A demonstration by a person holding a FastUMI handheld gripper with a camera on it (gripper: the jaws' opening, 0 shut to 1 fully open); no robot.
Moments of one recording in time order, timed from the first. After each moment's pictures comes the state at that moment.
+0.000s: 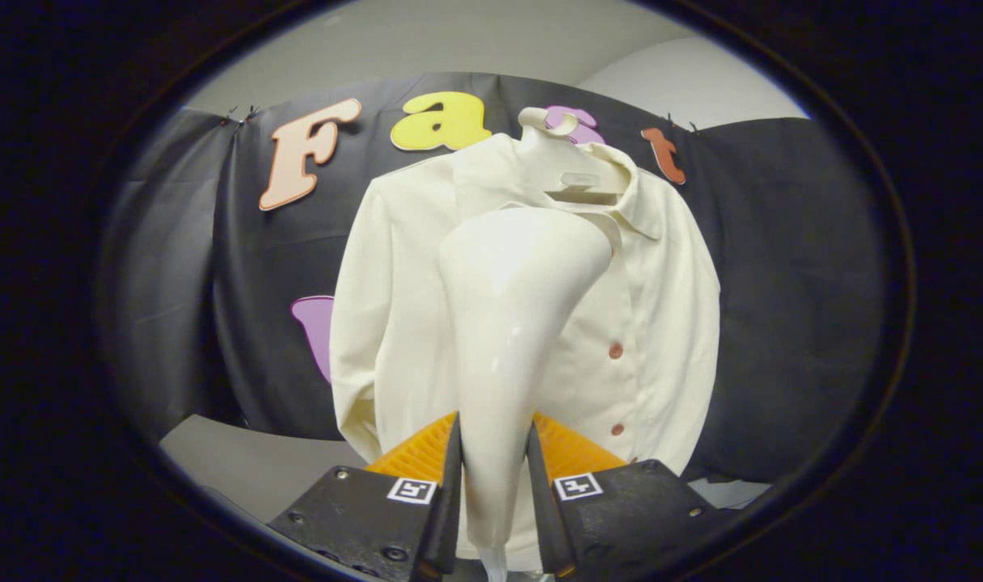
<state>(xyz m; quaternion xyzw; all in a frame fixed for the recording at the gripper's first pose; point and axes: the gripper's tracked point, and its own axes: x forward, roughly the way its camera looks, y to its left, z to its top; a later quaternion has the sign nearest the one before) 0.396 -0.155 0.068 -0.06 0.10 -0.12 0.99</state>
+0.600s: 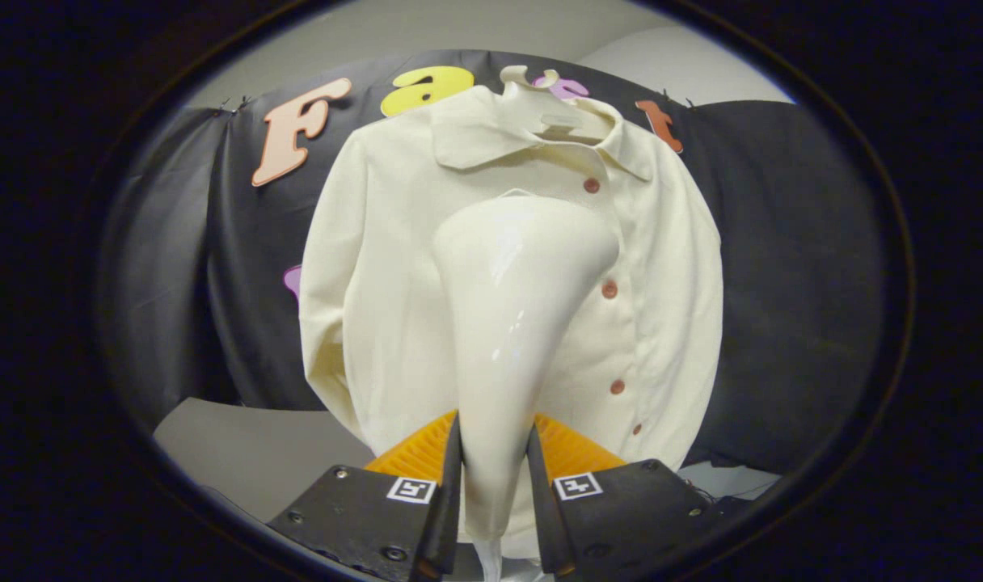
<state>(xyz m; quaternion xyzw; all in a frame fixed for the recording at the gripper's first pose) 0.381 -0.180 0.006 -0.04 0.16 -0.11 0.98</state>
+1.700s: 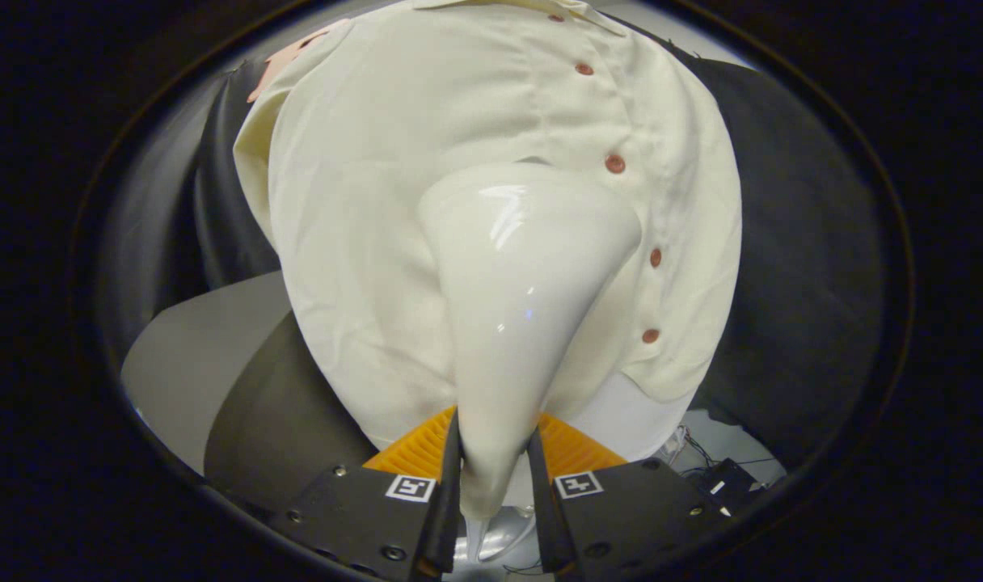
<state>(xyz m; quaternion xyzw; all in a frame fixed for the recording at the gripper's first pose) 0.327 -0.222 -0.169 -0.05 0.31 -0.10 0.94</state>
